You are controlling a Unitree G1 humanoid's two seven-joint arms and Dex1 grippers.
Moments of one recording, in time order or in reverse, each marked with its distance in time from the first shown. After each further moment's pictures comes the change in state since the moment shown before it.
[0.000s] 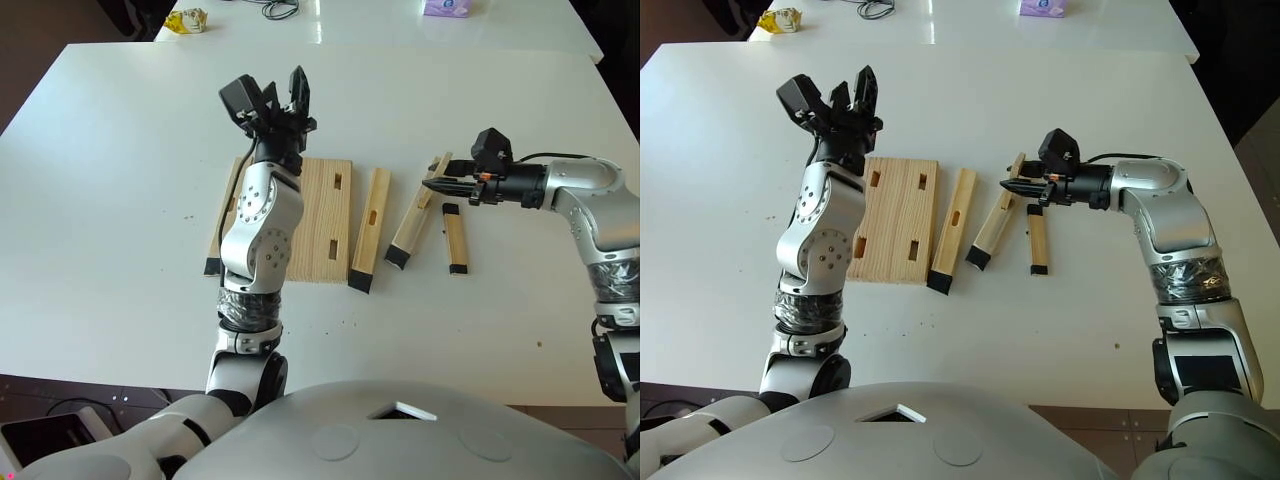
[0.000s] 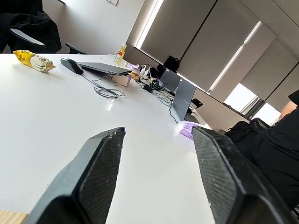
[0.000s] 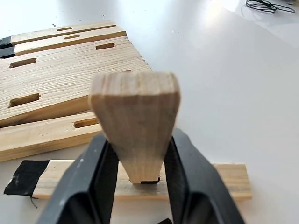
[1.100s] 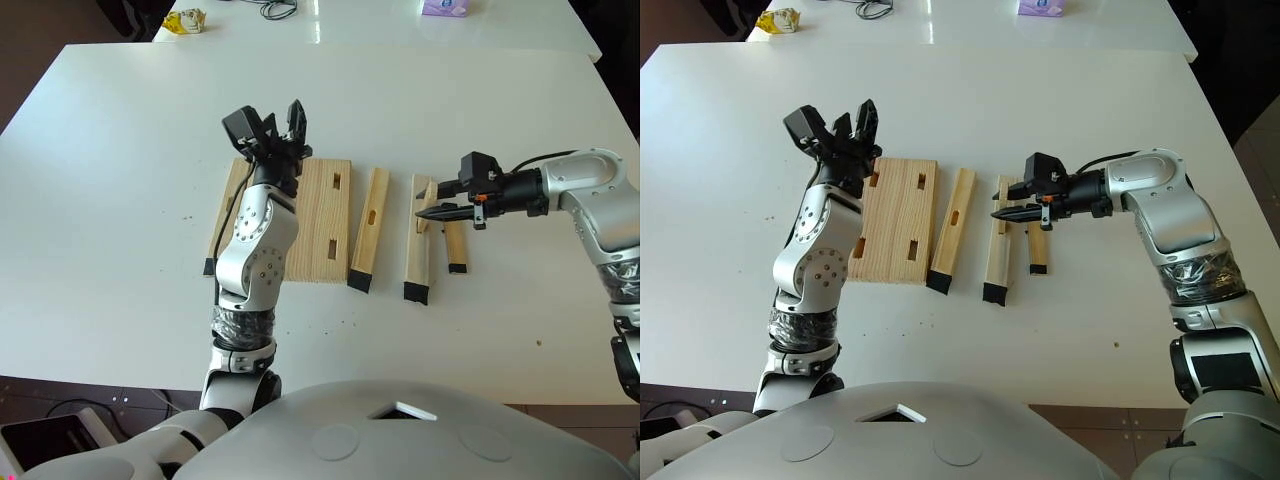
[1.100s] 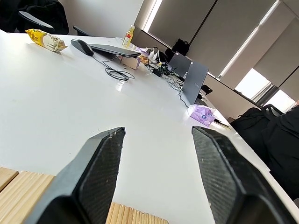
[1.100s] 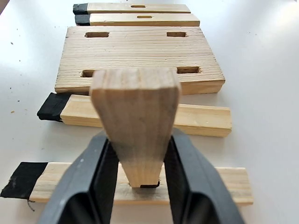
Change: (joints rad) left arm 0.076 0.016 -0.009 -0.030 -0.019 0.037 0.003; right arm -0.049 -0.083 0.116 -0.030 -0.010 -0.086 0.233
